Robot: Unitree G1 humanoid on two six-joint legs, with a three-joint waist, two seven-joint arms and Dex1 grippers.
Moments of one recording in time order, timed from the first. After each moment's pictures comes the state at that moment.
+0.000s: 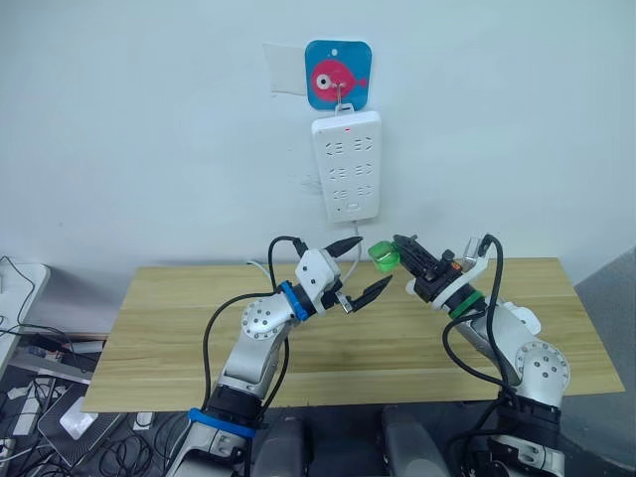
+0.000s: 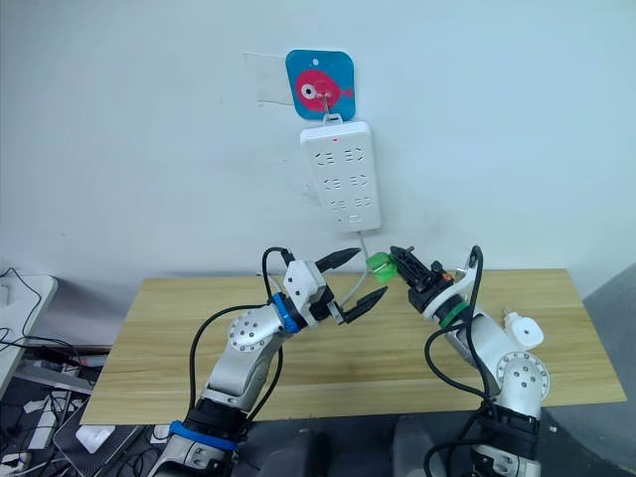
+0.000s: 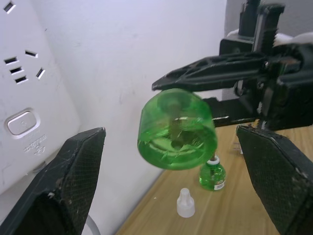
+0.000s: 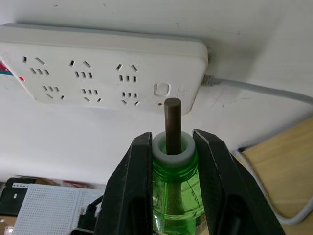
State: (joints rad) left arm -0.33 0.13 -0.19 0.13 -0.14 -0.19 -0.73; right arm -0.26 -0.03 -0.37 -0.16 1.54 0.96 -0.11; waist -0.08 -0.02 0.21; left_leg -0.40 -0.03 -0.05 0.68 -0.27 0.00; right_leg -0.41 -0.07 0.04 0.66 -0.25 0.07
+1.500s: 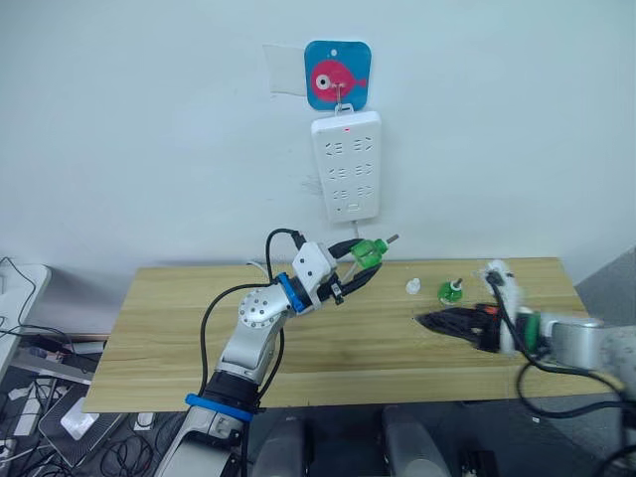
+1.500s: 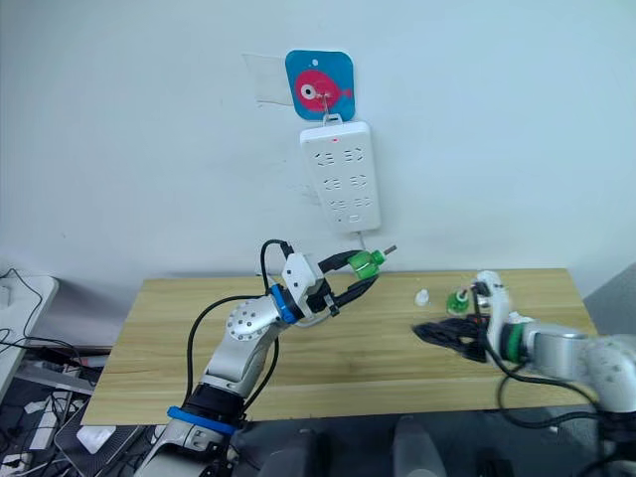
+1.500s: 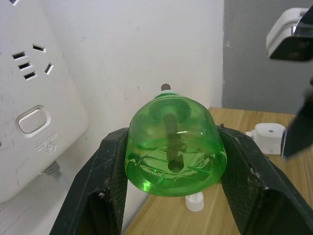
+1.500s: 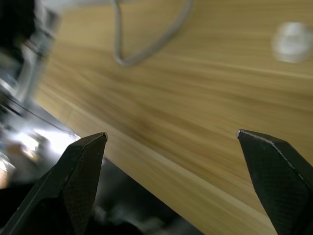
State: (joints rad) left arm -0.38 0.18 -0.18 0.21 -0.18 -0.22 -0.78; right arm -0.19 -1.03 -0.03 -0.19 1.11 1.08 0.51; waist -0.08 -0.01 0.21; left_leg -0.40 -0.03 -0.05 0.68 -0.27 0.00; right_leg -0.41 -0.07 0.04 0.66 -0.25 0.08
